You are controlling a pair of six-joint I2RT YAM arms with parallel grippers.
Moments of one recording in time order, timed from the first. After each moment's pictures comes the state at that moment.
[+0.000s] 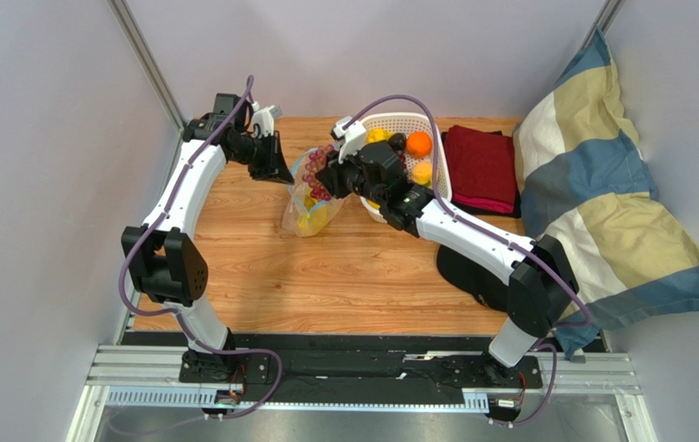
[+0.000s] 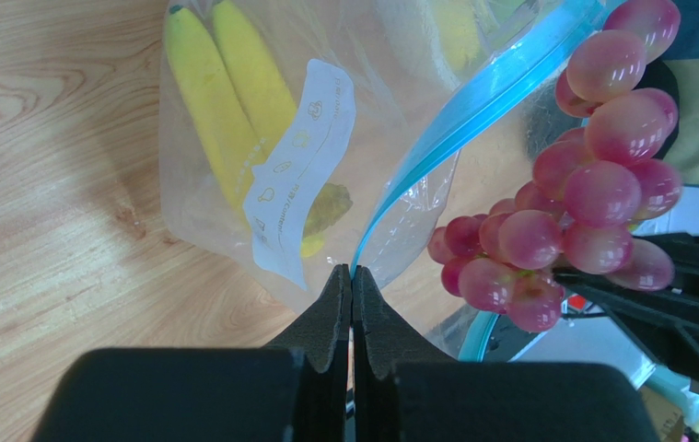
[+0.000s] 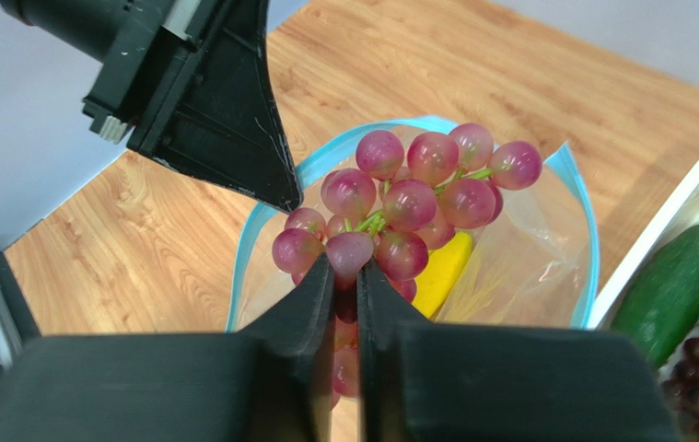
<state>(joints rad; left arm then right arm) -0.14 1.73 1.72 -1.00 0.58 -0.13 0.79 1.65 1.35 0.11 -0.05 0.19</state>
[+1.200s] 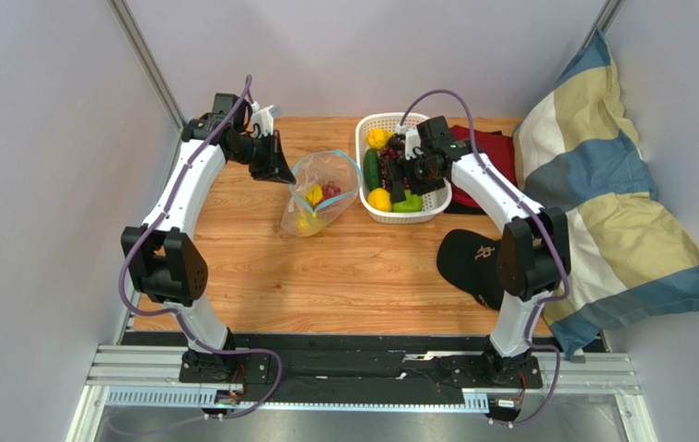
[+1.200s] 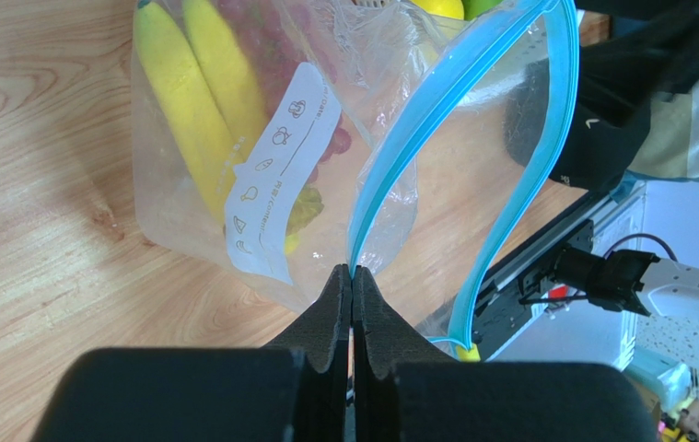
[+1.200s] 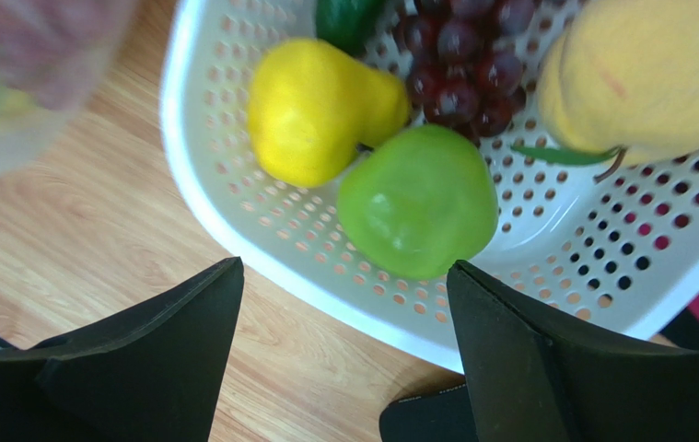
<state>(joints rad) -0.13 1.73 1.72 -1.00 0.62 -0.14 0.35 1.82 1.59 -0.74 -0.24 -0.02</state>
